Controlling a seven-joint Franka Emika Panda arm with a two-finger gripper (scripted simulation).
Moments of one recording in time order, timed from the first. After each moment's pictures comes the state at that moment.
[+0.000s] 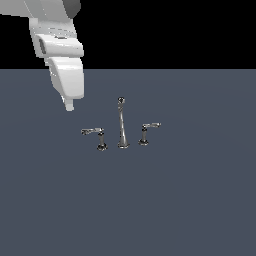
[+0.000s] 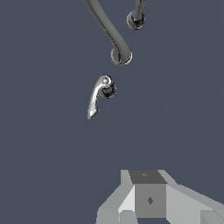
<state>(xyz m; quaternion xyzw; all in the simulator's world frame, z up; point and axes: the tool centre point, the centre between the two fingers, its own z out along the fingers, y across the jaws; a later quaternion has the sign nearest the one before) -0.069 0.158 0.199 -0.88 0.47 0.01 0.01</state>
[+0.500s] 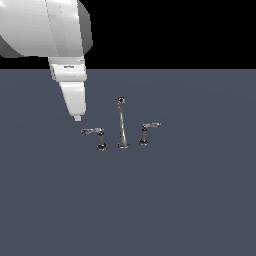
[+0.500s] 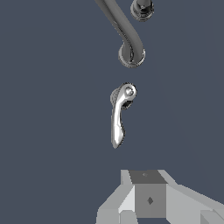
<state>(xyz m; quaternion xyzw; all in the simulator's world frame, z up) -0.021 0.161 0.150 -0.84 0.54 0.00 0.00</state>
